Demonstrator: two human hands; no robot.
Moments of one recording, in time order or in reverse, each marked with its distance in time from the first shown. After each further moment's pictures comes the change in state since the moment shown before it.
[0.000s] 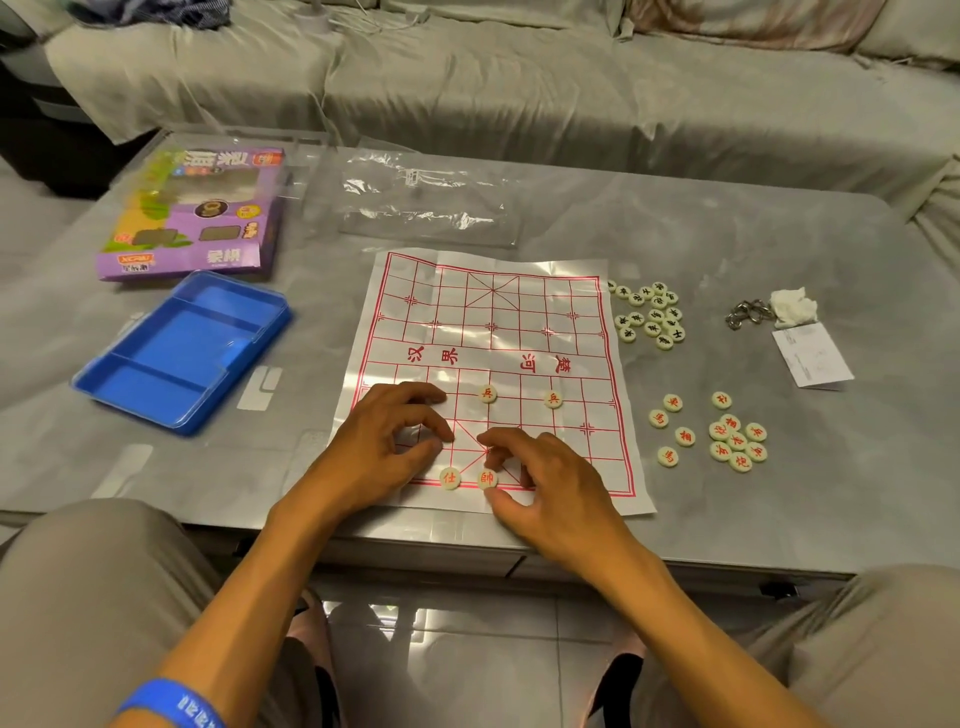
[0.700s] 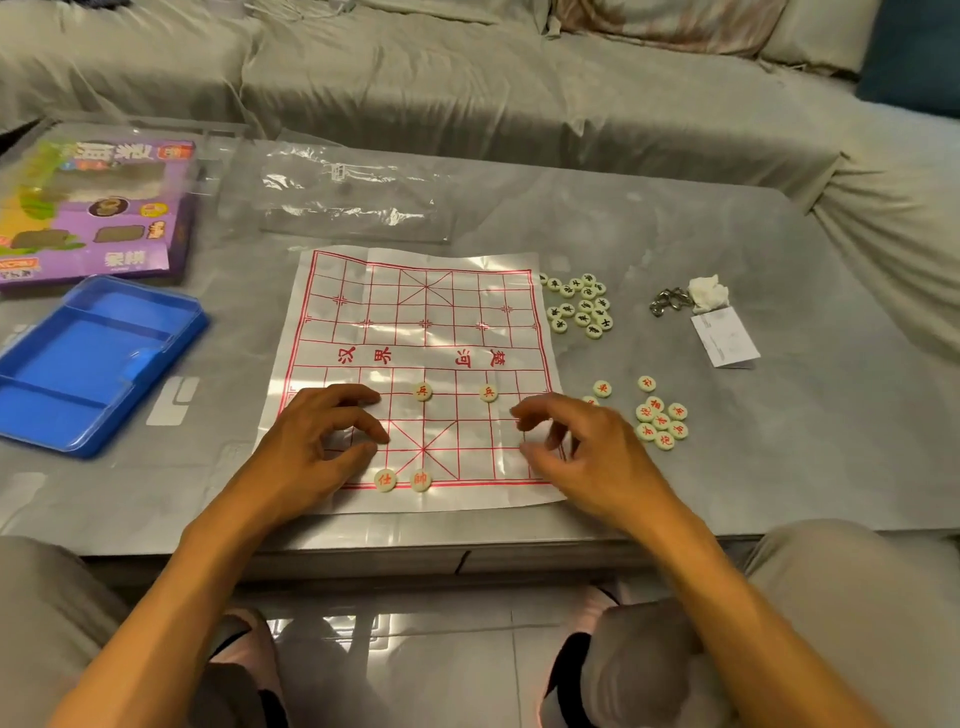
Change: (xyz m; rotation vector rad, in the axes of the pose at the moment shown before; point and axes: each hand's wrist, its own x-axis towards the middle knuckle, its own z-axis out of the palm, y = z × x) left_hand 0.000 -0.005 -0.003 -0.008 -0.019 0.003; right_hand -0.016 0.031 -0.074 0.066 -0.001 0.159
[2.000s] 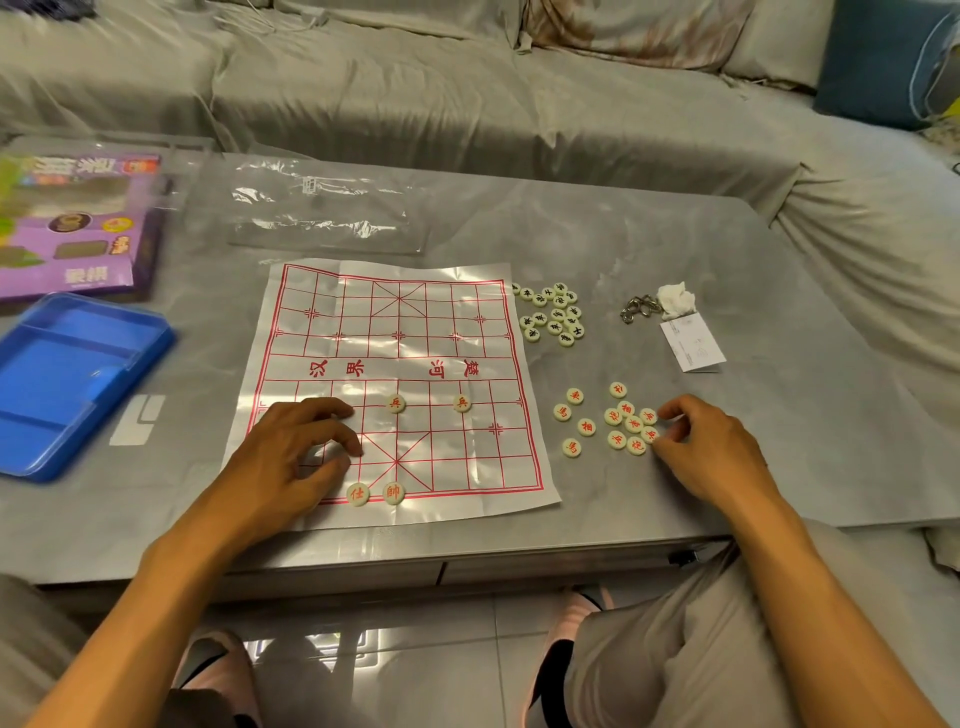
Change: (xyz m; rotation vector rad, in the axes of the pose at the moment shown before) left_hand 0.004 0.001 0.004 0.108 -0.015 0.049; right_hand -0.025 0.102 -0.073 -0.307 0.209 0.606
